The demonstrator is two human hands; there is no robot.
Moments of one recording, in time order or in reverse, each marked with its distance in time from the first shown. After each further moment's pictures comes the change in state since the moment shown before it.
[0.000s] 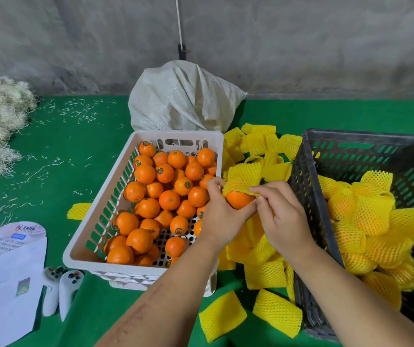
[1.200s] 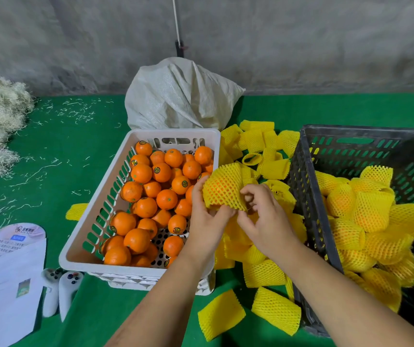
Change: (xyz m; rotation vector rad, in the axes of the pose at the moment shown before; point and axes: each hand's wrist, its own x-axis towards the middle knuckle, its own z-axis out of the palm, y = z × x) left_hand -0.019 -0.010 -0.012 -0.429 0.043 -0.030; right_hand -0.010 0.006 0.018 0.129 -0.192 0.183
